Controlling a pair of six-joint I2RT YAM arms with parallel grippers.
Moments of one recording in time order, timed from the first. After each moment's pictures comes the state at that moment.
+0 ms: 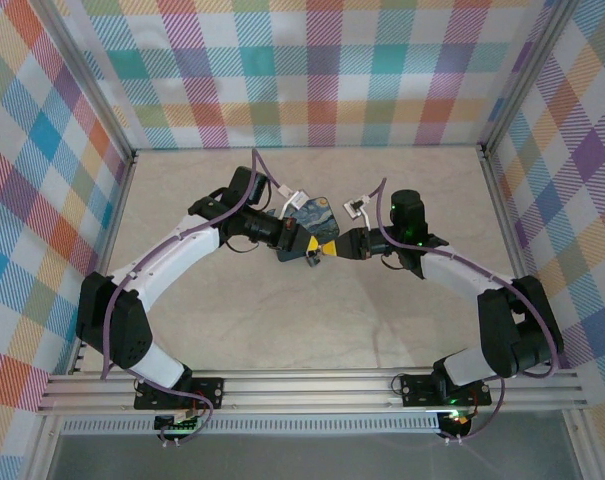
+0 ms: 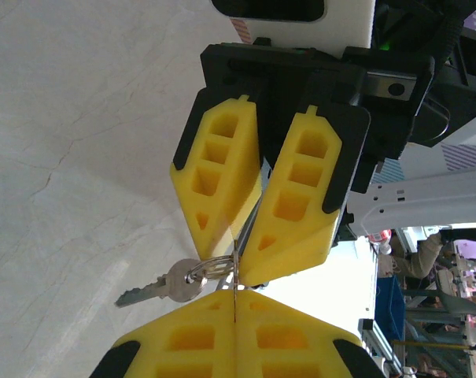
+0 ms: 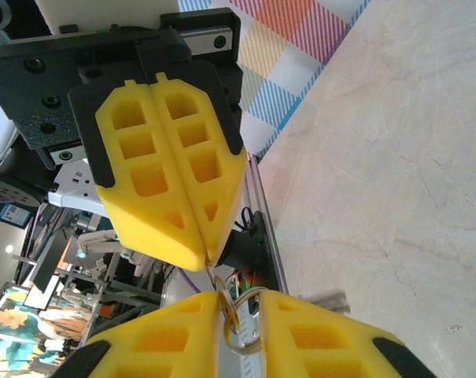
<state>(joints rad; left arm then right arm) -0.52 1.55 1.31 -0.63 0.93 -0.27 0.38 1.45 0.80 0.26 -1.27 0.63</state>
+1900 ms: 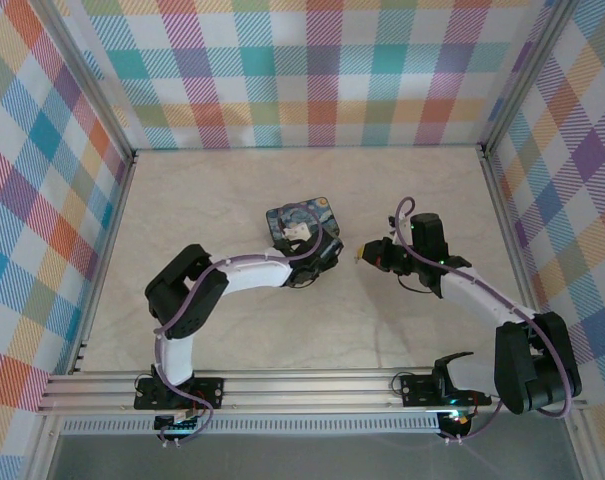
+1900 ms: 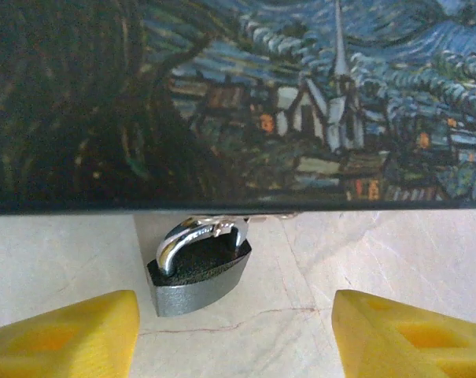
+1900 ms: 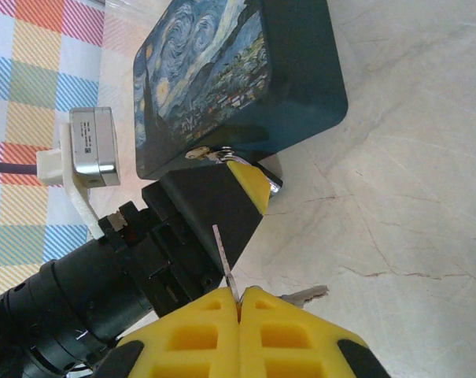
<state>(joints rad) -0.88 1.92 1.20 -0.25 -0.36 -1.18 0.27 1.25 0.63 -0.08 -0.62 0.67</state>
